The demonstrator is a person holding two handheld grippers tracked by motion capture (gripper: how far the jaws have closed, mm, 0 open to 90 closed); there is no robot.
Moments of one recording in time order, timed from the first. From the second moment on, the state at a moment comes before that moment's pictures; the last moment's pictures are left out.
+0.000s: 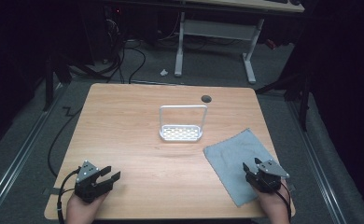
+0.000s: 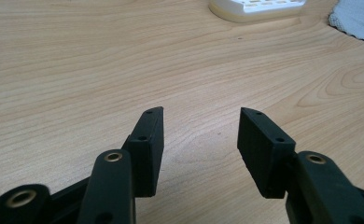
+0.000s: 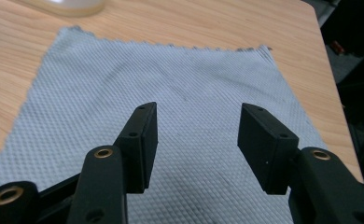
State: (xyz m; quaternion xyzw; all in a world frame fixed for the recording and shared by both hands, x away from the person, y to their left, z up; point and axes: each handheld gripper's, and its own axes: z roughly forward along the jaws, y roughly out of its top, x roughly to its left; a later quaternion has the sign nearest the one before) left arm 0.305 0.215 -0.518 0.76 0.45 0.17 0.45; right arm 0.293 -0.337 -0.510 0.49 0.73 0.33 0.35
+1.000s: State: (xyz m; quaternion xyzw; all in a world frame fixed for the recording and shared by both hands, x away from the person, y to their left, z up) left arm 0.306 0.209 -0.522 0.77 0.44 0.16 0.44; right arm 0.305 -0.320 -0.525 0.48 0.78 0.31 0.26
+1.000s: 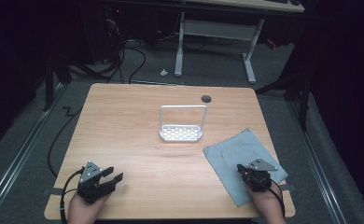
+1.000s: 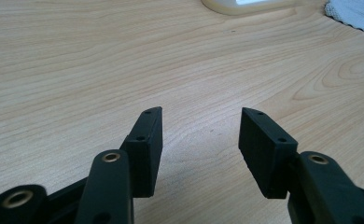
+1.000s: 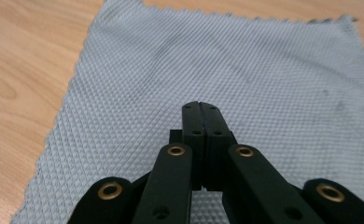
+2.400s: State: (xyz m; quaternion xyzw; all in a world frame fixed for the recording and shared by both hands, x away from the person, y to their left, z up) left arm 0.304 0.202 -0.523 0.77 0.43 0.15 0.44; right arm 0.292 -0.295 -0.514 0.42 0.81 0.30 0.26
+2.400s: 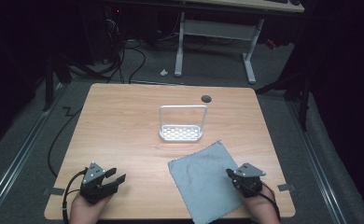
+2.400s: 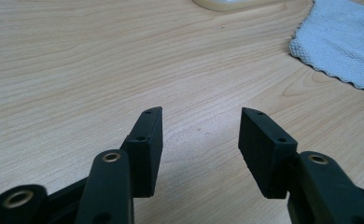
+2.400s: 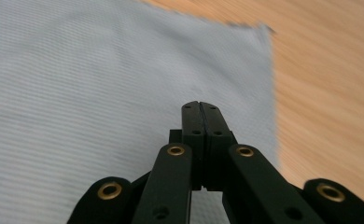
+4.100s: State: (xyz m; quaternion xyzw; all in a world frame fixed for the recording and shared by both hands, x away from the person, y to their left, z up) left arm 0.319 0.103 -0.523 0.82 0.38 0.09 0.42; right arm 0.277 -0.237 -0.521 0.34 0.85 0.37 0.14
